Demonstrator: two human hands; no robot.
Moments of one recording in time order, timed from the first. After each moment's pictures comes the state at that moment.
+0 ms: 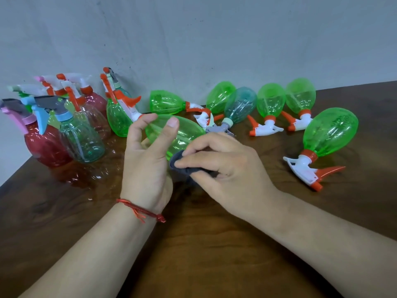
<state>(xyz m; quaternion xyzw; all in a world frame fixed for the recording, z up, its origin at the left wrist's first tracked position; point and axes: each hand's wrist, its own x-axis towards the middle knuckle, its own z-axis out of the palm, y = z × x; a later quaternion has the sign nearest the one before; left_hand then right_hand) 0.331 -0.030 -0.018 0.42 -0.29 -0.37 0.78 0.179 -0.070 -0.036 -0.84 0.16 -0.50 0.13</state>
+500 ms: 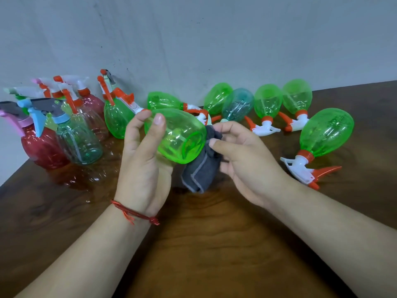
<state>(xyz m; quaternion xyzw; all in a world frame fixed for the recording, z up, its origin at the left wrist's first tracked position) 0.330 -0.026 -0.013 0.33 -0.34 -0.41 0.78 0.176 -0.093 -0.031 -0.50 0.29 -0.45 0.68</state>
